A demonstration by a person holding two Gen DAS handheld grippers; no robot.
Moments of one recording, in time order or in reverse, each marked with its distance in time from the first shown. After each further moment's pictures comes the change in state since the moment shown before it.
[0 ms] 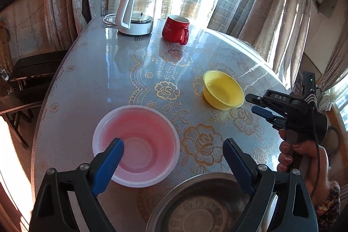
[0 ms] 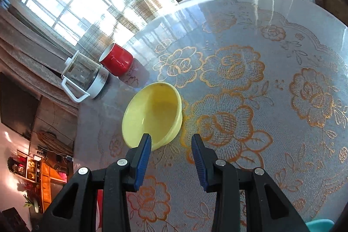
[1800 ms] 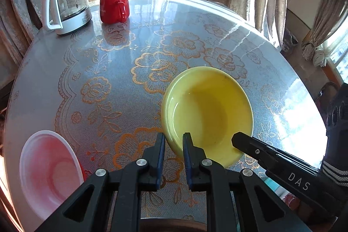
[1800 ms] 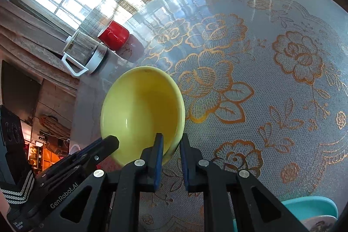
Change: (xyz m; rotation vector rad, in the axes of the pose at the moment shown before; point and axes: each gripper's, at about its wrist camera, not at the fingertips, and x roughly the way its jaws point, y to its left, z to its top) left arm 0.087 -0.109 0.004 0.229 0.156 -0.041; right arm -0.033 -0.033 -0.057 -0.028 0.064 0.020
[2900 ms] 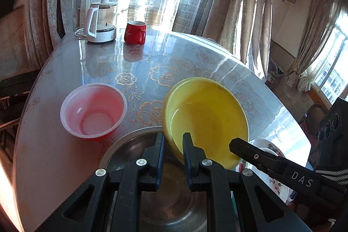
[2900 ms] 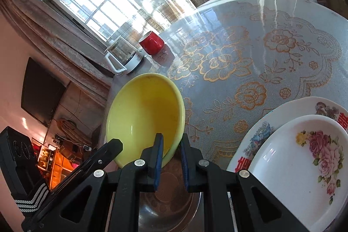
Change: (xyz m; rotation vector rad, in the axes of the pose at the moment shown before) left arm -0.109 0.028 -0.114 -0.077 -0.261 -0.072; right arm -0.077 0.047 -0.110 -0.039 -0.172 0.113
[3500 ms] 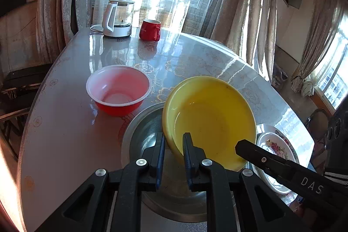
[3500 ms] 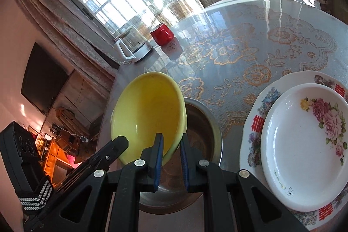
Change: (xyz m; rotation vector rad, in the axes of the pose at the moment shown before) left arm -0.024 0.029 -0.049 -0.031 -0.035 0.031; right arm -0.010 0.024 -0.049 -0.076 0.005 -0.014
